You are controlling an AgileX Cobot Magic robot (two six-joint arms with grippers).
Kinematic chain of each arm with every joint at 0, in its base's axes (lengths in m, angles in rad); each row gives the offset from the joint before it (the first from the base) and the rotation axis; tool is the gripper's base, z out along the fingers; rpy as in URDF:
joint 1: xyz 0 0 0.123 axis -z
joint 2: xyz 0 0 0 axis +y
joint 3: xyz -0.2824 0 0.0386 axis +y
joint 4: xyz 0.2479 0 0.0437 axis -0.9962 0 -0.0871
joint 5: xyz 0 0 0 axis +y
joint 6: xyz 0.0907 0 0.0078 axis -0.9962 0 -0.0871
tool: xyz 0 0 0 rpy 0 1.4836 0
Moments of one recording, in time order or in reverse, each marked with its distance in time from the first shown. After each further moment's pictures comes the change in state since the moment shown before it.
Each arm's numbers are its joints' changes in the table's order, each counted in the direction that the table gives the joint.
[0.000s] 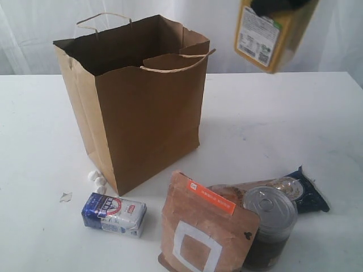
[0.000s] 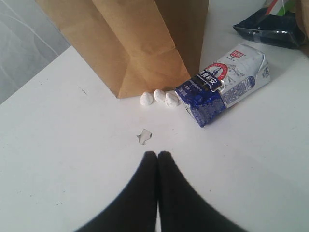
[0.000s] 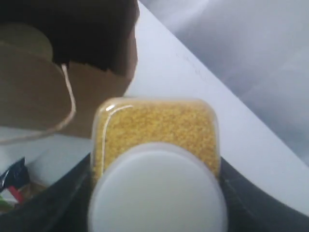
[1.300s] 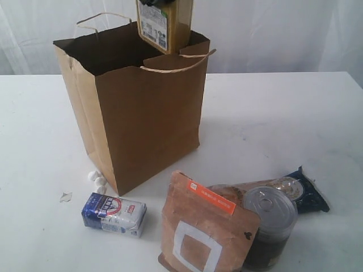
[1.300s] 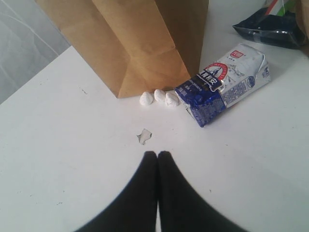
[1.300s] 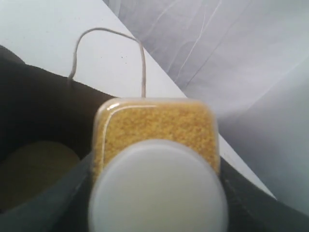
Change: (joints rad) left arm 0.000 0.000 0.000 0.000 0.000 0.000; right arm -0.168 0.431 -0.388 -0.055 -0.136 0.000
